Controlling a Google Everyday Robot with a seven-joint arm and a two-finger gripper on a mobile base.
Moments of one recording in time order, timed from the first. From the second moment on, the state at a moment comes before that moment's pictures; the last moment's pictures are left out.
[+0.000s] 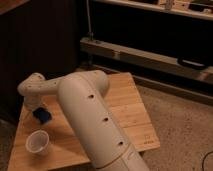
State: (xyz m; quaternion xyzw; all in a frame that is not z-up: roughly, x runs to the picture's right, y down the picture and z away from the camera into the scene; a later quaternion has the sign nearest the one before) arm -0.439 0.129 0.868 0.03 -0.37 -0.84 0.40
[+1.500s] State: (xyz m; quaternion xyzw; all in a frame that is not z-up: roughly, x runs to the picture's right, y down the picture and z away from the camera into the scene) arm -0.427 0.129 0.885 -0.03 -0.35 -0.83 0.44
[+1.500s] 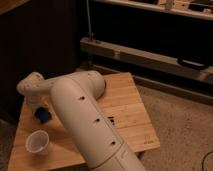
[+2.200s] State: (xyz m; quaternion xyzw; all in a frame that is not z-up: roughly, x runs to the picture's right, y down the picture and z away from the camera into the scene) arm -0.427 0.132 0.876 -0.03 -0.36 -0.82 0.44
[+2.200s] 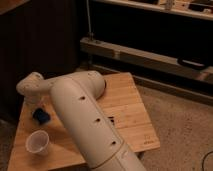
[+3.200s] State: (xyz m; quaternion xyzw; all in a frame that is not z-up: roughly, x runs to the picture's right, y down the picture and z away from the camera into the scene) arm -0.365 0.070 0.763 0.15 -0.42 -0.77 0.46
